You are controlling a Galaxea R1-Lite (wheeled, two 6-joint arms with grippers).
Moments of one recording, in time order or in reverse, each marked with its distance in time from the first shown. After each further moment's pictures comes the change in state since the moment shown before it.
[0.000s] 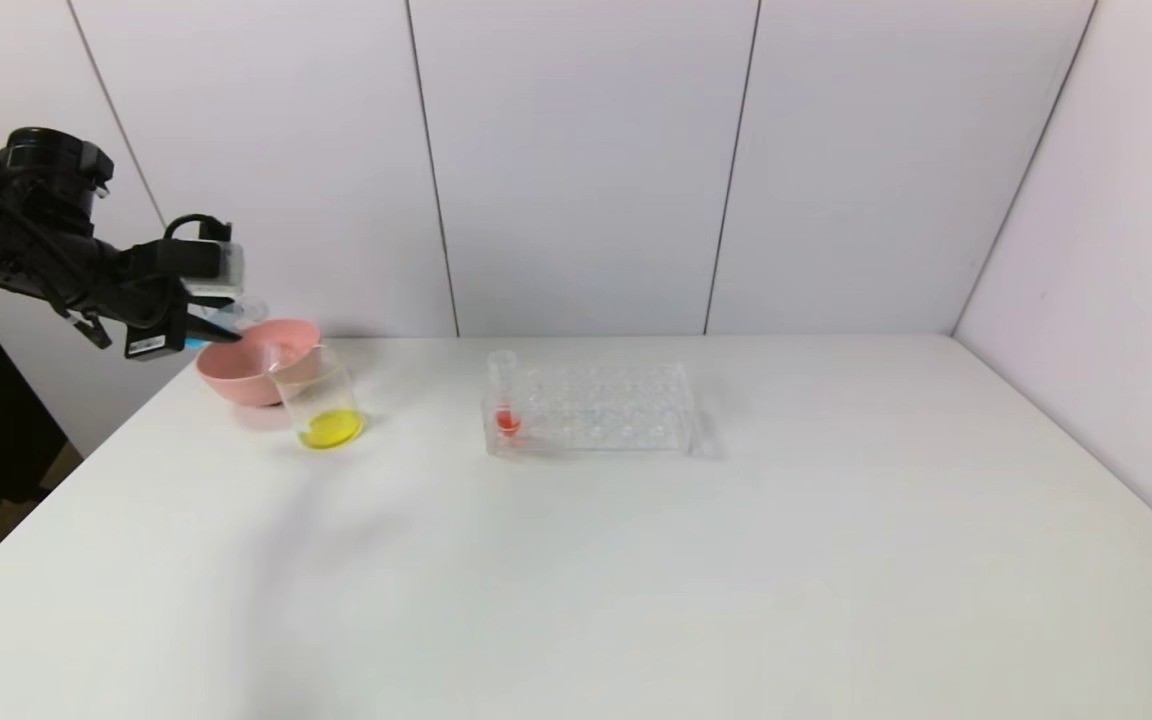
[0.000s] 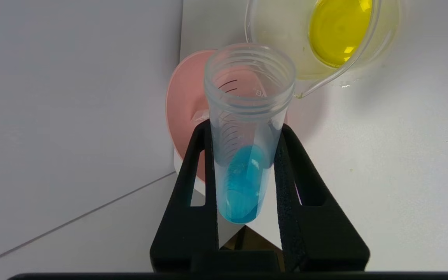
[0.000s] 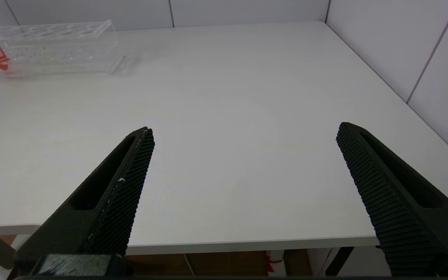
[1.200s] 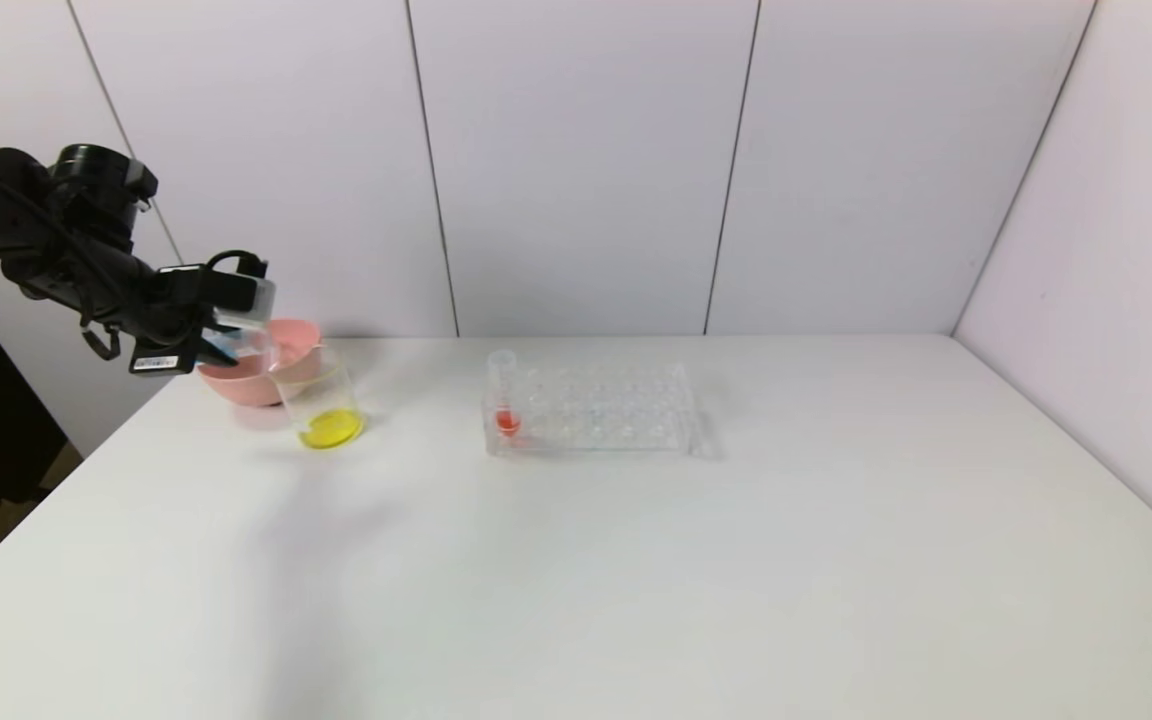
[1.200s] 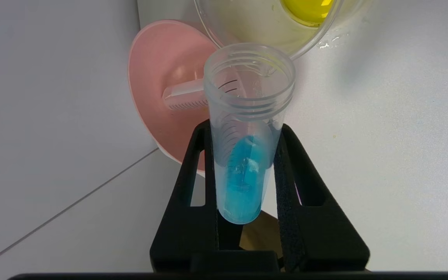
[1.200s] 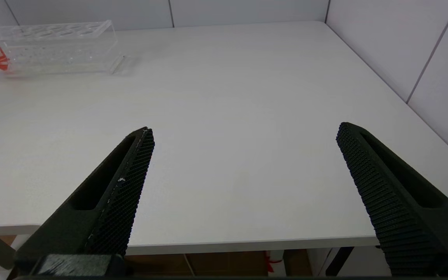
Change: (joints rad) left arm -0.056 0.023 -0.006 0.062 0.213 0.041; right arm 0.000 0.000 0.000 0.000 0.000 0.000
